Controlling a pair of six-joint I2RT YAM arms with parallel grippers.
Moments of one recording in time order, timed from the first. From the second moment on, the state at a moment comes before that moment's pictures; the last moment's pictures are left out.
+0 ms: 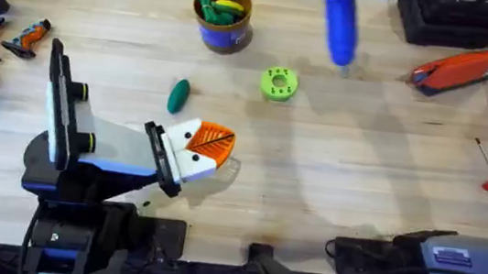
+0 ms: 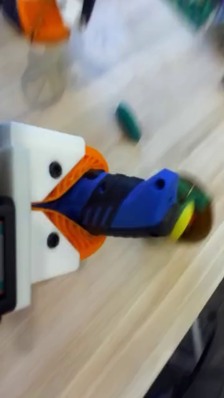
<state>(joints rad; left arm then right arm) 0.03 0.01 0.01 -0.12 1.14 0.00 0.19 1.53 1.54 -0.78 -0.60 -0.30</state>
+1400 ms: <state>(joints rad) 0.03 0.01 0.01 -0.12 1.14 0.00 0.14 2.03 1.57 -1.00 0.19 -1.03</state>
